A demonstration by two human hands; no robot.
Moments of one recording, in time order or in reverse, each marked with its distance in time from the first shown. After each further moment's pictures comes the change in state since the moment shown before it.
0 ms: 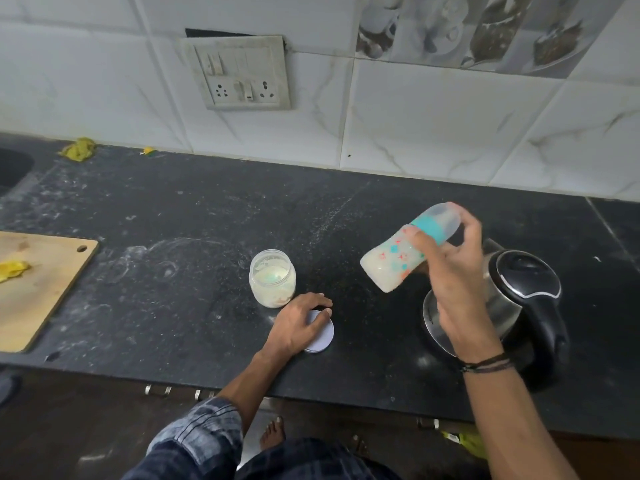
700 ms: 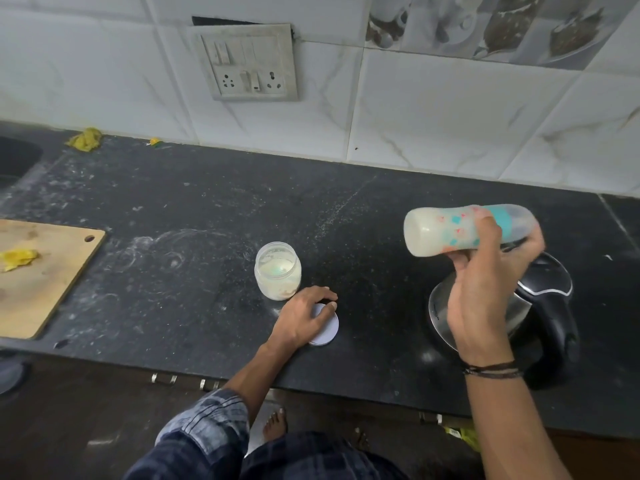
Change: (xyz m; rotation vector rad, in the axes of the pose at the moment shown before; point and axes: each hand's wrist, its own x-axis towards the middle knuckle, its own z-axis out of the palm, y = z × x) left_hand 0.001 0.000 0.002 0.004 -0.010 -0.001; right_hand -0.003 -0.005 -0.004 0.239 0.203 -0.069
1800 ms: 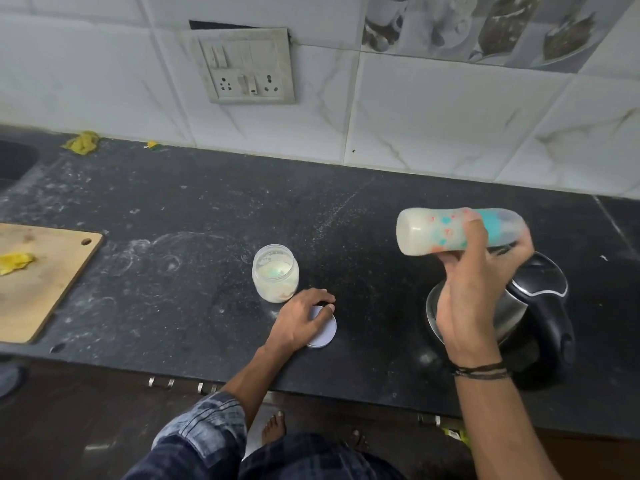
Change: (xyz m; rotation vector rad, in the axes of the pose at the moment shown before) left_hand -0.001 0.001 -0.001 -0.014 0.002 -0.015; right_hand -0.004 0.005 0.005 -0.002 0.016 0.001
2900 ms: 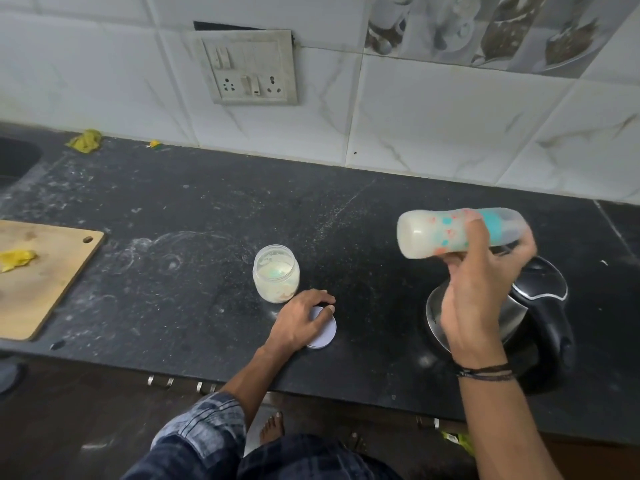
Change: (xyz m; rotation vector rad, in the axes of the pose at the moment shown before) left_hand 0.000 0.002 -0.001 0.008 -0.002 0.012; right_hand 0.003 -0.003 -0.001 -0.013 -0.007 -0.007
